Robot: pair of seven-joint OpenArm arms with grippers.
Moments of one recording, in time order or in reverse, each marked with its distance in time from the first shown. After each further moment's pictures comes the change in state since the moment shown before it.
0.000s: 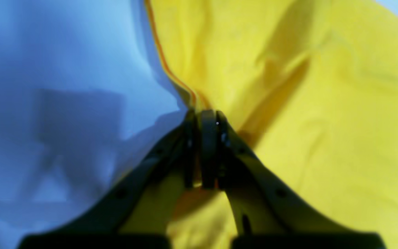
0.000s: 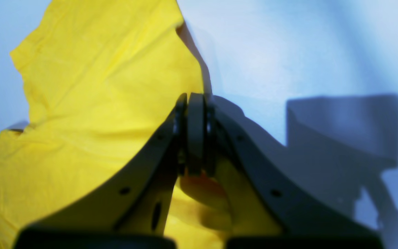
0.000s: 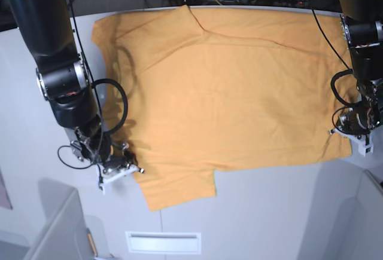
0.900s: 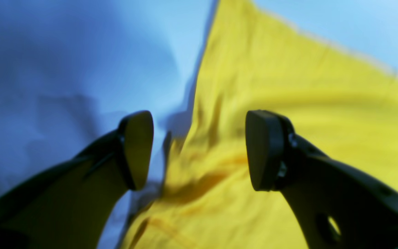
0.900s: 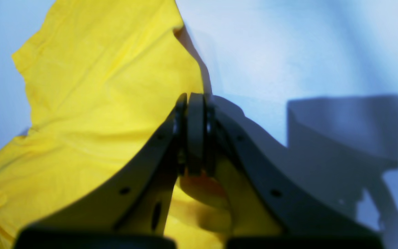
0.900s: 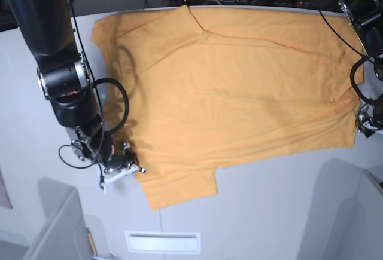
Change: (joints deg) left arm 9.9 0.1 -21.3 25.2 2.1 4.4 16.7; right arm -0.4 -0.2 0.0 0.3 0.3 0.2 -0.2
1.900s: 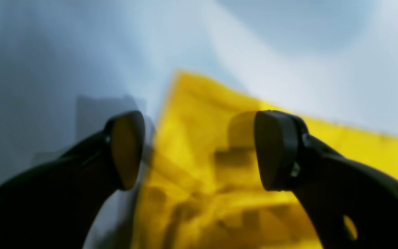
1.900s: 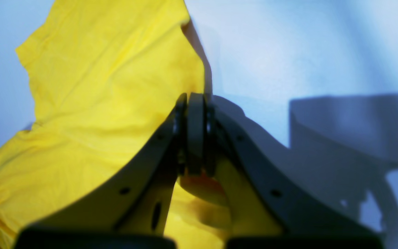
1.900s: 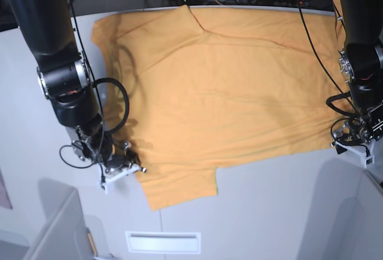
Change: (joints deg) left arm -26.3 3.4 15.3 -49.3 21.9 -4.2 -35.8; right arm -0.3 0.0 0.0 0.3 0.1 0.1 -0.6
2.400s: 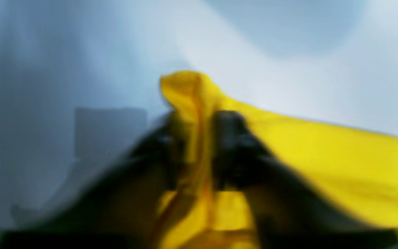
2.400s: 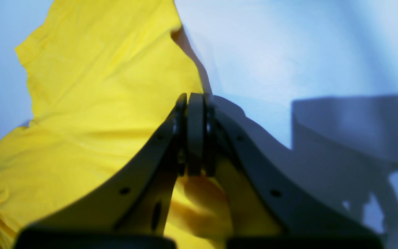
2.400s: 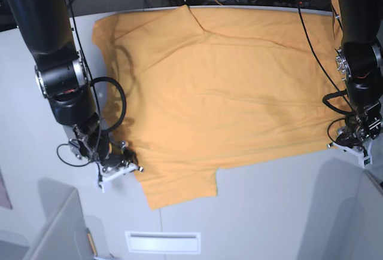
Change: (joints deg) left arm 1.2 1.2 -0.1 -0.1 -0.2 0.0 -2.7; right arm -0.5 1.0 0.0 0.1 0.4 0.9 0.1
